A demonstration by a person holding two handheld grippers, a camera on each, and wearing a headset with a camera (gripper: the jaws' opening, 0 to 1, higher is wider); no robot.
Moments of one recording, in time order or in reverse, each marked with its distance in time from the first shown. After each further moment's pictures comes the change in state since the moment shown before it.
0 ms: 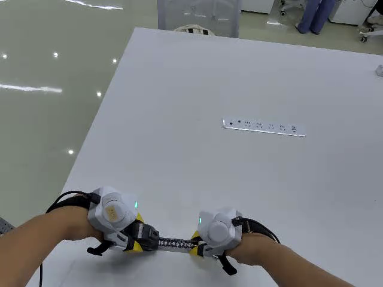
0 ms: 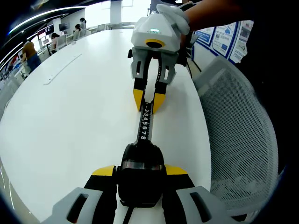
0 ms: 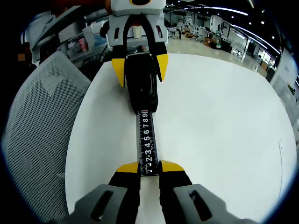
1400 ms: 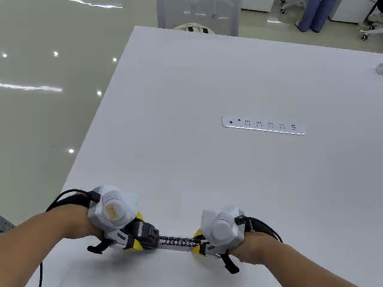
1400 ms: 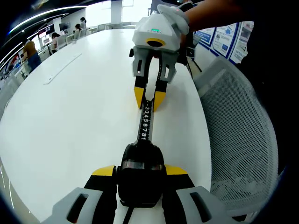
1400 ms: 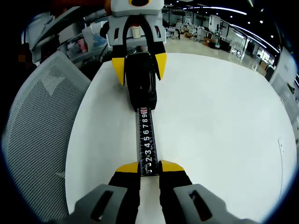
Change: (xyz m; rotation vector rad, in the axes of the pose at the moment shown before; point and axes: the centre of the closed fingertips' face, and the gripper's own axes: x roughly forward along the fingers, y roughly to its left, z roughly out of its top) left arm 0.001 0.001 0.000 -0.004 0.002 0.002; right arm -0.003 -0.001 -0.006 0.008 -0.001 -0.005
